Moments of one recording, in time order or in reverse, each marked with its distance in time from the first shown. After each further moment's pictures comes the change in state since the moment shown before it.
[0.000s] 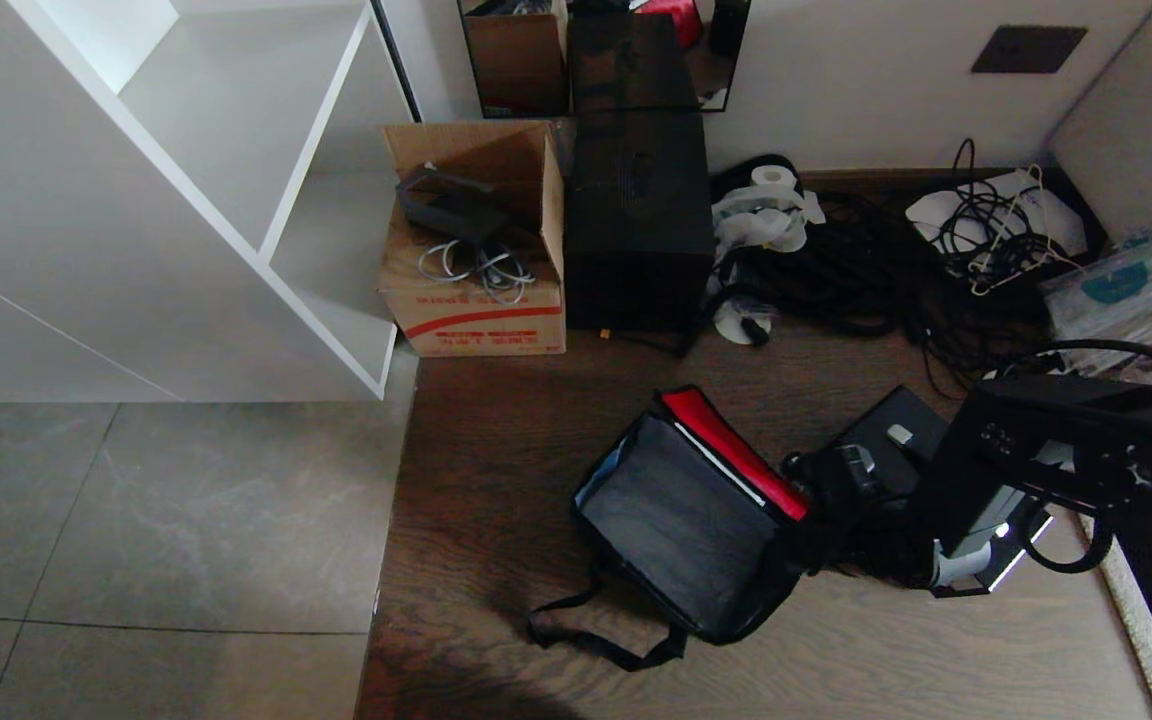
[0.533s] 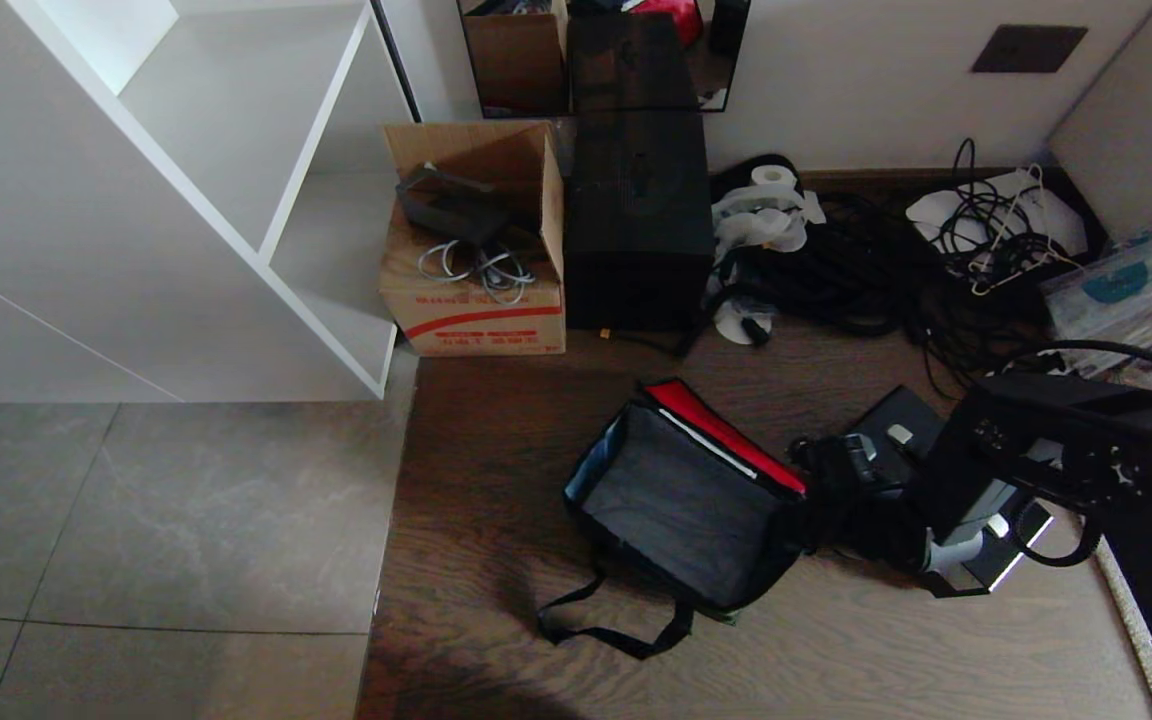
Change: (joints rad) left arm 0.000 0.000 0.000 0.000 0.000 0.000; right arm -0.031 0.037 -0.069 -0.011 -0.009 0.031
